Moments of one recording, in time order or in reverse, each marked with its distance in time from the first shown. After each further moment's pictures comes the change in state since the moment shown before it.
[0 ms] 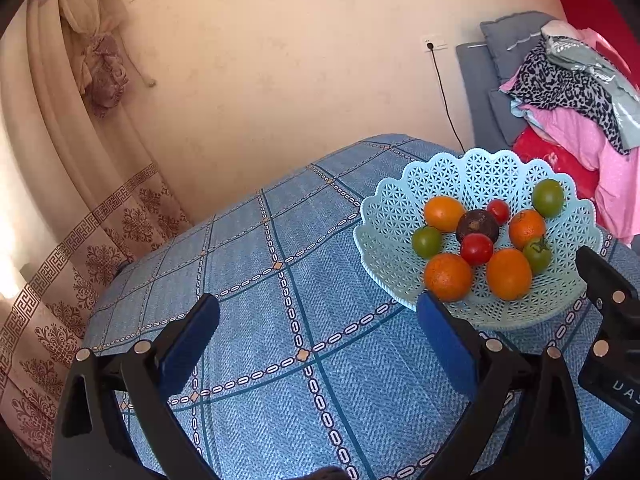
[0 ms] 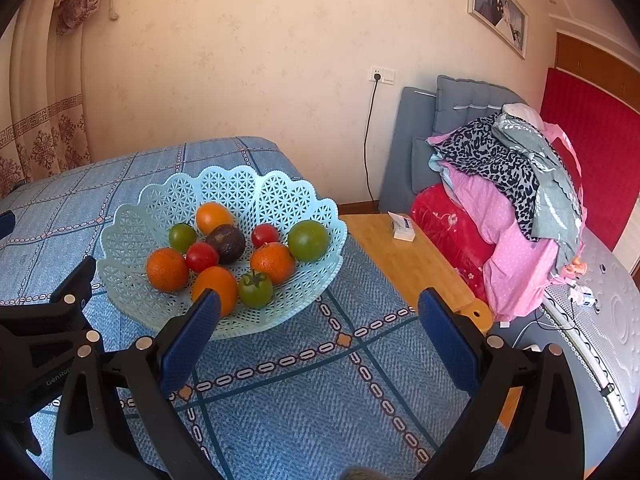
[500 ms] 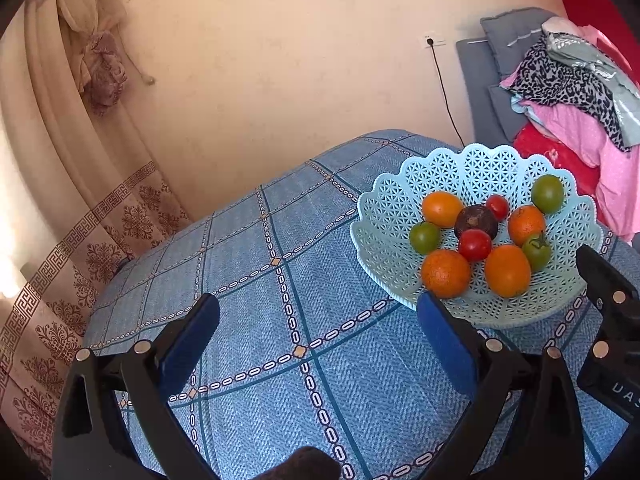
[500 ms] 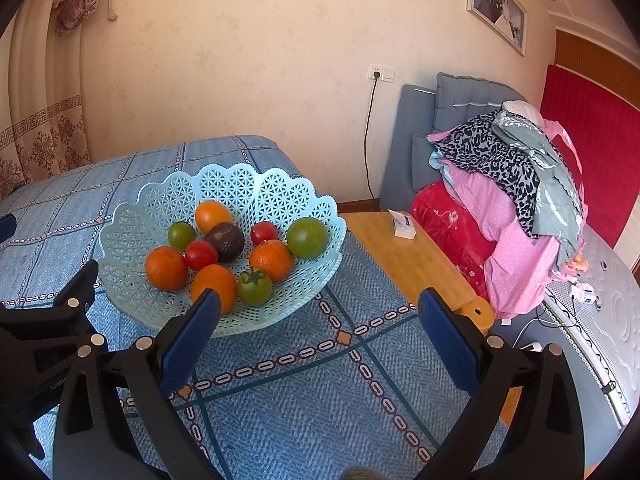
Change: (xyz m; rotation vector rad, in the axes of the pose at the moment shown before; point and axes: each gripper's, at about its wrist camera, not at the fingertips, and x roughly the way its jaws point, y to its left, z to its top) left arm 0.002 -0.003 0.000 -0.002 0.020 0.004; right arm 0.003 -0.002 -0.003 0.006 0.006 0.002
